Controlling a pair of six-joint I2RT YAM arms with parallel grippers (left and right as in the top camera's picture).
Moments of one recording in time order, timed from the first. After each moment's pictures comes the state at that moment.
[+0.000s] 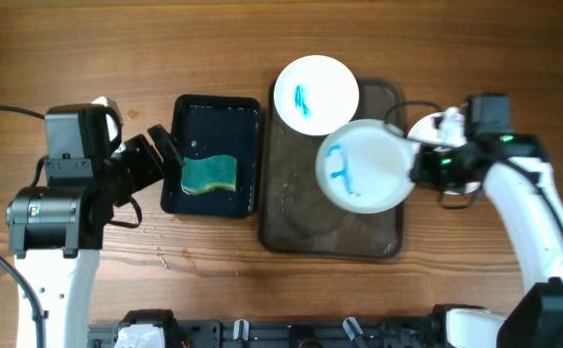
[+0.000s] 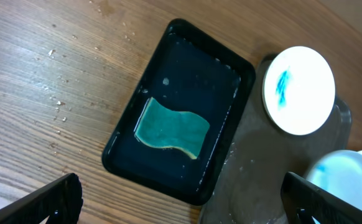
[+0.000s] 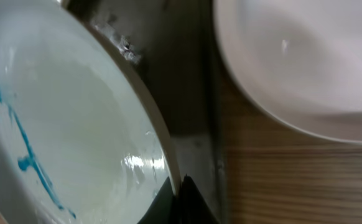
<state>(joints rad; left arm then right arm) -0.01 1.09 1.24 -1.10 0.08 -0.48 -0.03 1.45 0.99 -0.88 -0.31 0.22</state>
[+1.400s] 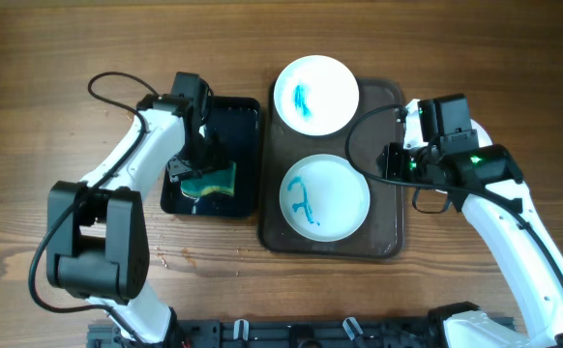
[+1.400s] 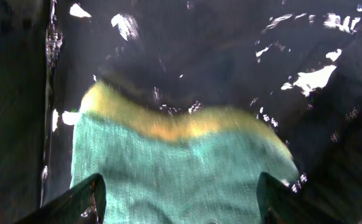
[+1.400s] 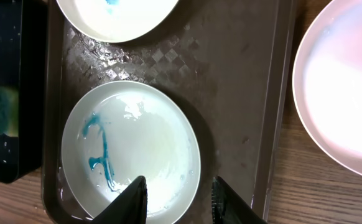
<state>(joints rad) -0.18 1.84 1.22 -0.90 0.04 -0.42 0.21 1.31 1.02 -0.83 -0.17 0.26</state>
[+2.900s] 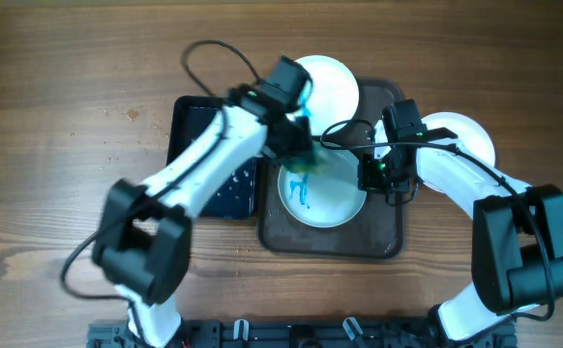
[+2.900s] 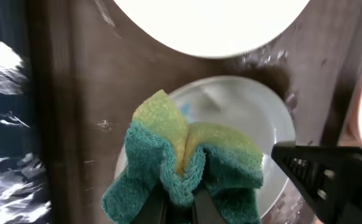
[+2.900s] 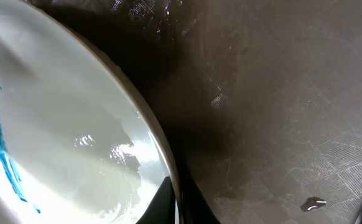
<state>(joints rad) -0.57 1.92 1.50 -0.86 0.17 -0.59 0.21 1.77 0.96 -0.62 -0.27 0.29</state>
